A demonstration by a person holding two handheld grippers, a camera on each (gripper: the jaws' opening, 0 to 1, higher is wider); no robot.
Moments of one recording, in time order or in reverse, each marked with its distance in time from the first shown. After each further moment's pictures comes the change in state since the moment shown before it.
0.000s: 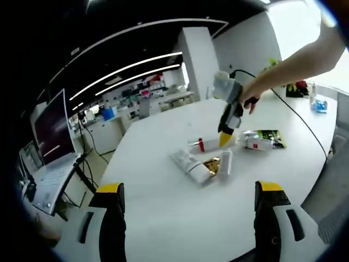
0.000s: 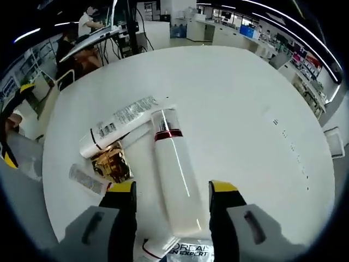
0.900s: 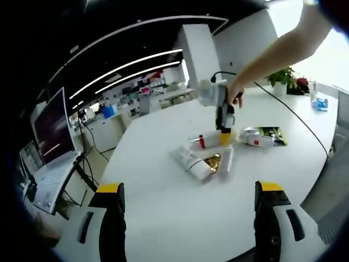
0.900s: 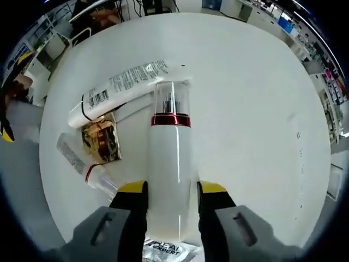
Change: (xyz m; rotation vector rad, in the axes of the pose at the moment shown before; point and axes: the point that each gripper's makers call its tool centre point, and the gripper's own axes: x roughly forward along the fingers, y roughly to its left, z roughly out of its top) left arm 0.002 0.000 -0.004 0.005 0.027 0.004; right arm 0.021 -0.008 -0.016 -0.218 0.295 0.117
